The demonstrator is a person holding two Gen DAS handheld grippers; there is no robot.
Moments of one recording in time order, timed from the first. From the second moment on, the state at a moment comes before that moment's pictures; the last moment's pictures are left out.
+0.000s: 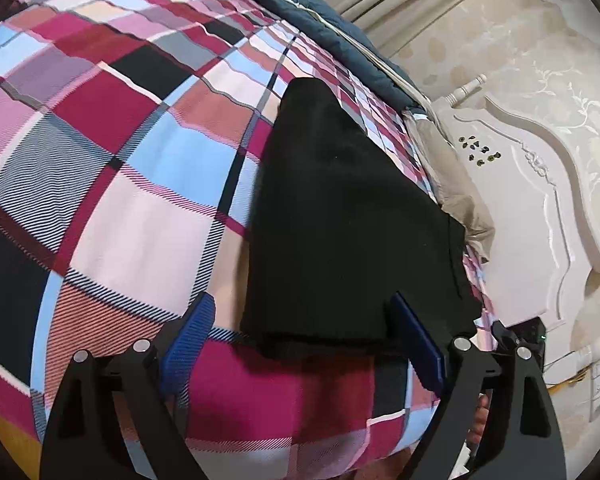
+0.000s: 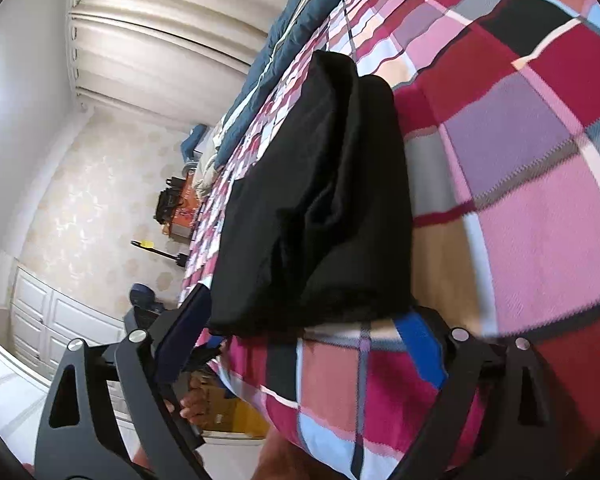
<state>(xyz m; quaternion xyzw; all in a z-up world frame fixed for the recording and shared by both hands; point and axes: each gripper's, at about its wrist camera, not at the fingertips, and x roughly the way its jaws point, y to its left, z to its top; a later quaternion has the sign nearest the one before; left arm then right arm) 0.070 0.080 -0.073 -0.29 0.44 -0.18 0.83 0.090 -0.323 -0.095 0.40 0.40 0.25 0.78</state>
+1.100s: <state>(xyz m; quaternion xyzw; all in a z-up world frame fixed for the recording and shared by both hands) -0.007 0.020 -0.051 -0.08 0.41 -0.05 0.91 0.052 -0.245 -0.074 0.14 0.43 0.06 0.89</state>
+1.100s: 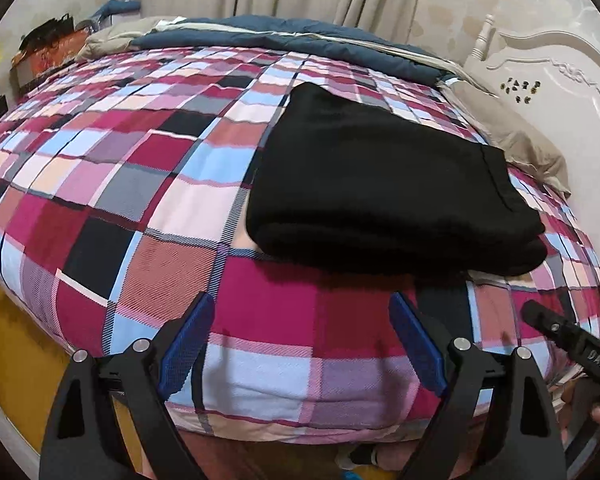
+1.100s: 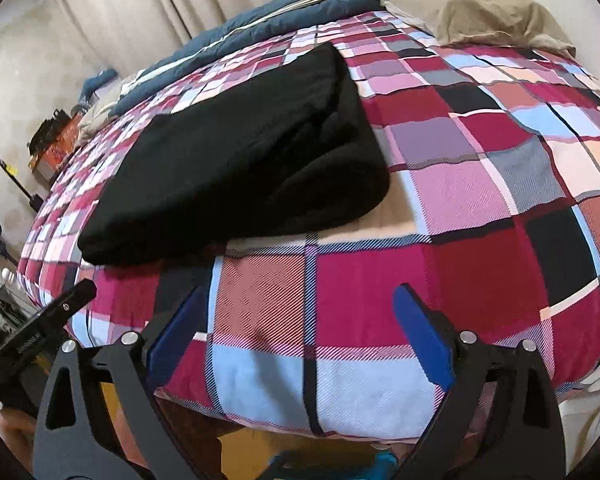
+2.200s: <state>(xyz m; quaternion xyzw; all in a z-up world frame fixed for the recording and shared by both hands) -0.024 -0.021 -0.038 -0.02 0.40 -0.03 0.91 0.041 -0.233 -0.069 0.09 0.42 0.05 0.90</state>
